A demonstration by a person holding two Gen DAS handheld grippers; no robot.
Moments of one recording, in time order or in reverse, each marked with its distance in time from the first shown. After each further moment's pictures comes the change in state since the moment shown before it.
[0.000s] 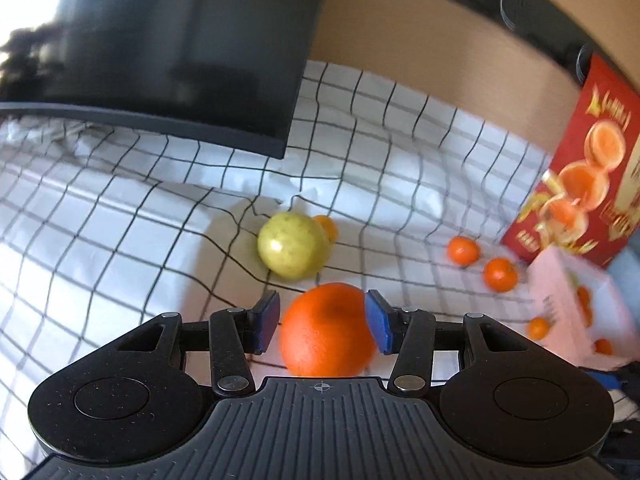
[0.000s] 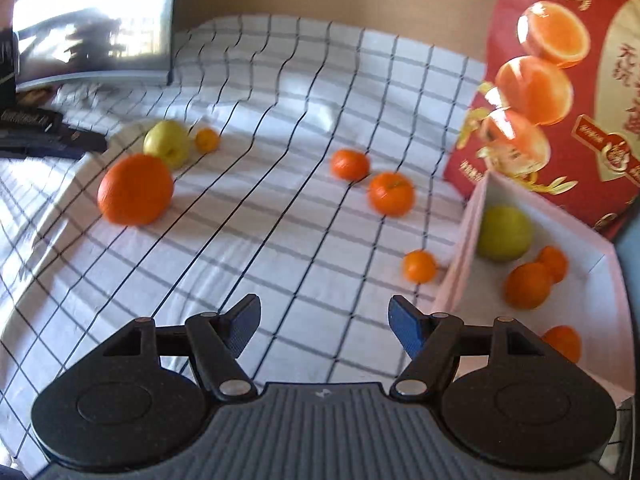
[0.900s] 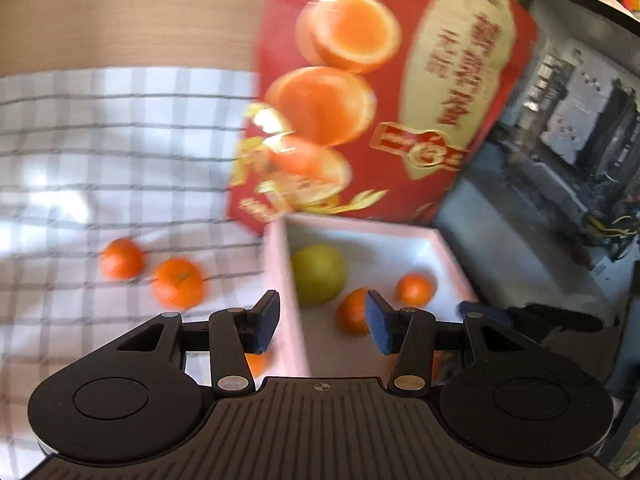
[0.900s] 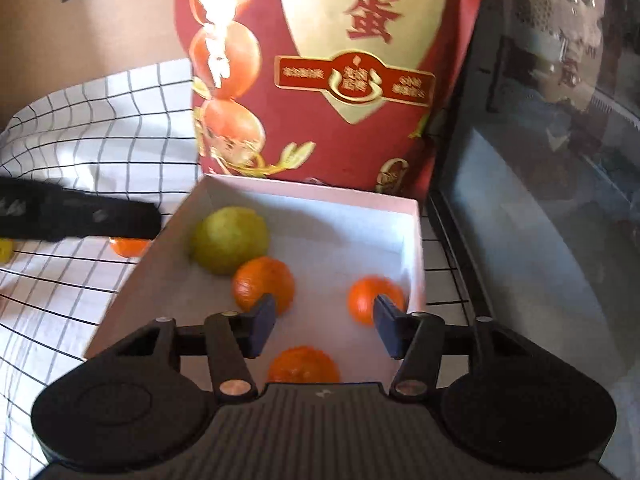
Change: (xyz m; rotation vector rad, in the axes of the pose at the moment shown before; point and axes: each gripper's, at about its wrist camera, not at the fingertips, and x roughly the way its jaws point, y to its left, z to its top) left arm 0.064 -0.259 0.016 0.211 0.129 -0.372; right arm 0.013 -0.213 -0.020 0.309 -0.030 -0.184
